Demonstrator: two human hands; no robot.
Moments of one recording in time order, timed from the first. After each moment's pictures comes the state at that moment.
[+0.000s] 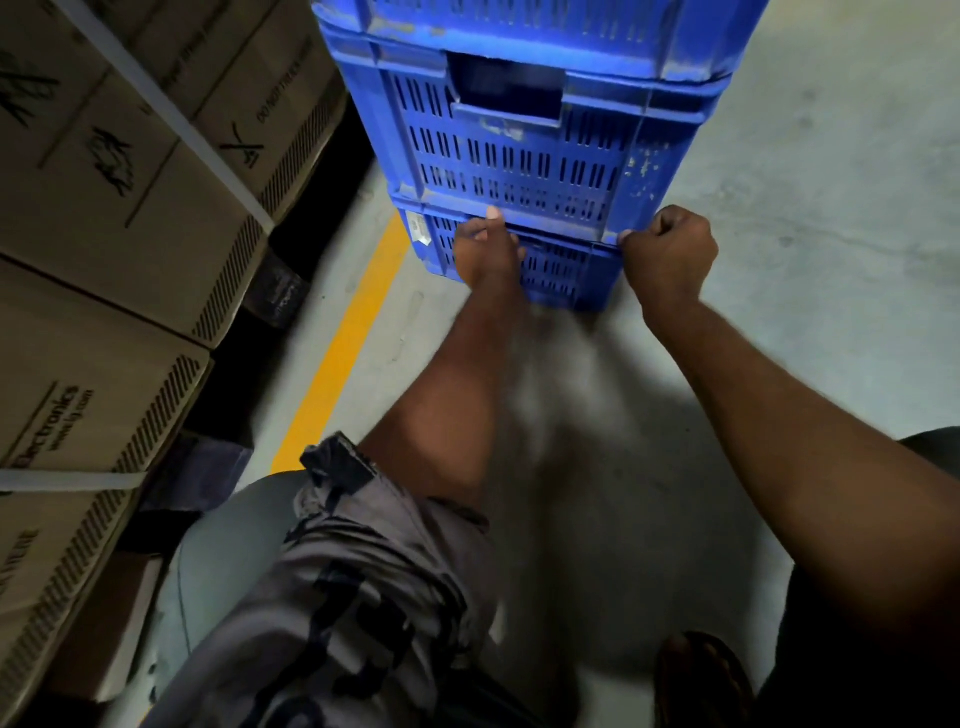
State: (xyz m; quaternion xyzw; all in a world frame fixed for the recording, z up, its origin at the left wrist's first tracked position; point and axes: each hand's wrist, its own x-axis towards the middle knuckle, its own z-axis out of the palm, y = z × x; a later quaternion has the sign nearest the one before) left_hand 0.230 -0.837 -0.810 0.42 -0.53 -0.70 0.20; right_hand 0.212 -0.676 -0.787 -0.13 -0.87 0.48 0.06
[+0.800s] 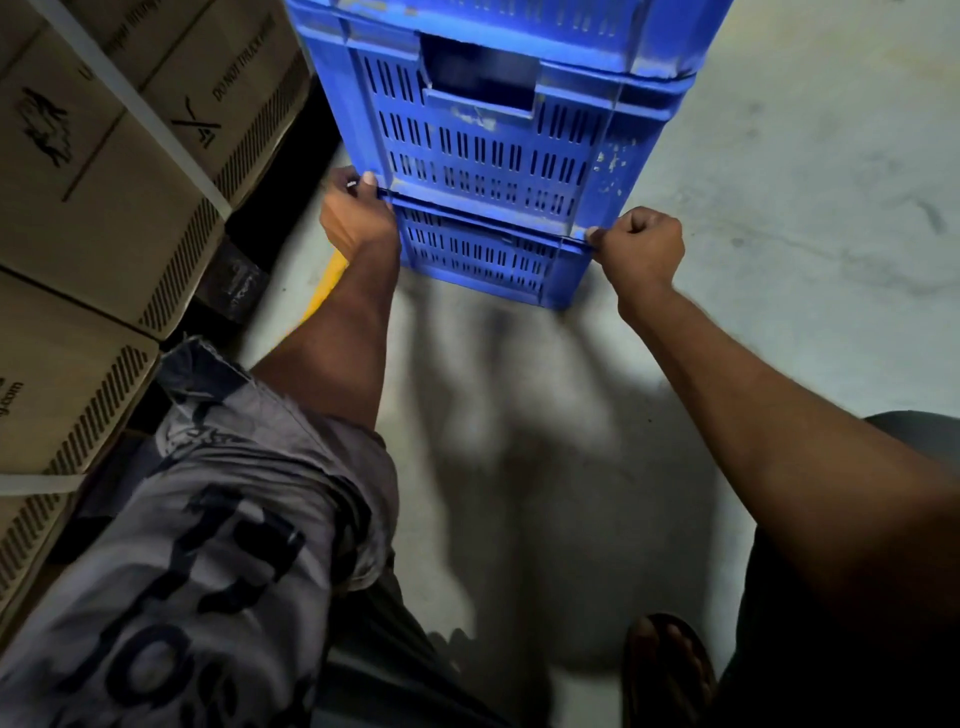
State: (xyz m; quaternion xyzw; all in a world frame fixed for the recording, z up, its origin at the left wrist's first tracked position) left_hand 0.211 -0.975 -0.856 0.41 -0.69 -0.51 0.31; right_hand 0.213 -0.668 -0.785 -0.17 -0.82 0.54 0.02
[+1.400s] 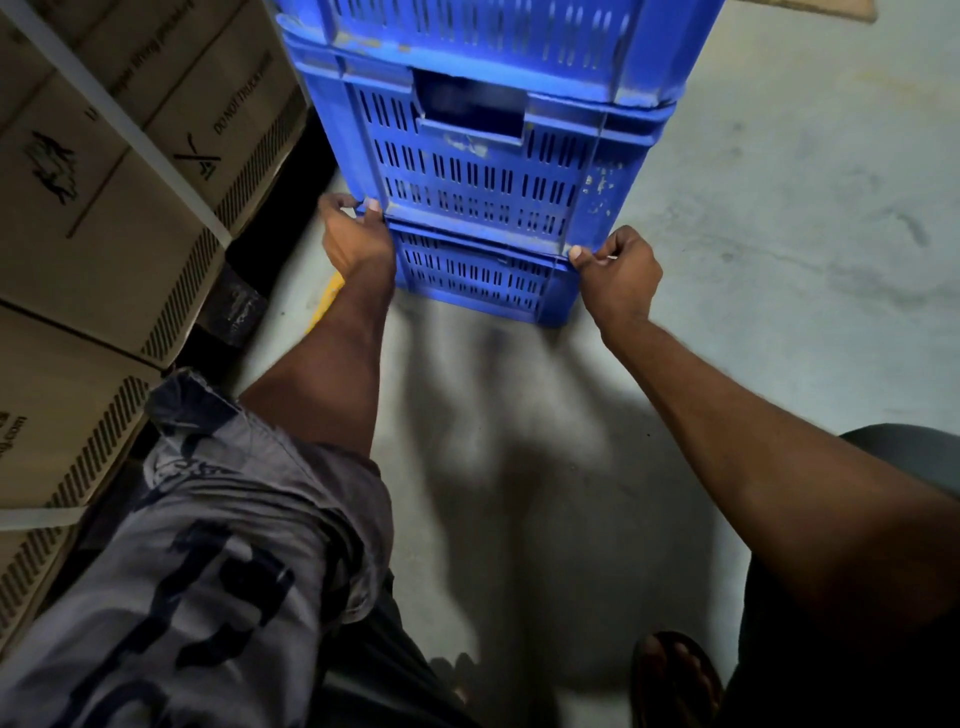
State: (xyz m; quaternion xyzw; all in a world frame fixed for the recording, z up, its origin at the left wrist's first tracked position) left_hand 0.226 -0.957 -0.799 0.42 -0.72 -0.50 0.25; right_hand 0.225 -0.681 -0.793 -0.11 -0.87 0.48 0.07
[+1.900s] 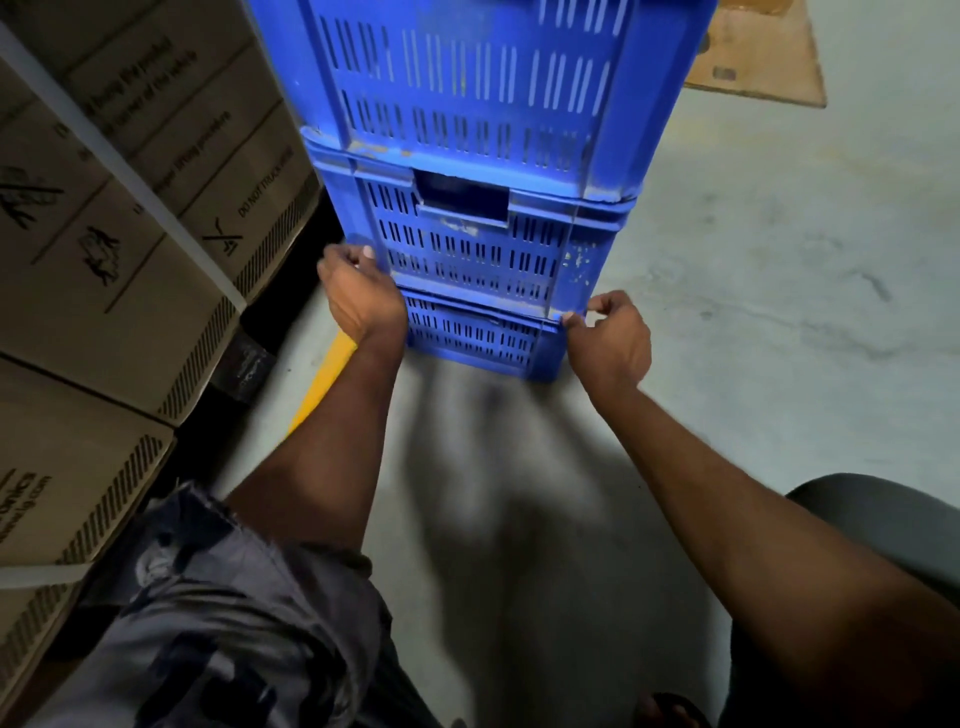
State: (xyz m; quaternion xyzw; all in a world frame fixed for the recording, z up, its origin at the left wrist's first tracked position) left_hand 0.243 -0.925 -0.743 0.39 -0.77 -0.39 0.32; right_hand 0.242 -0.681 -0.757 -0.16 -0.89 0.42 0.07
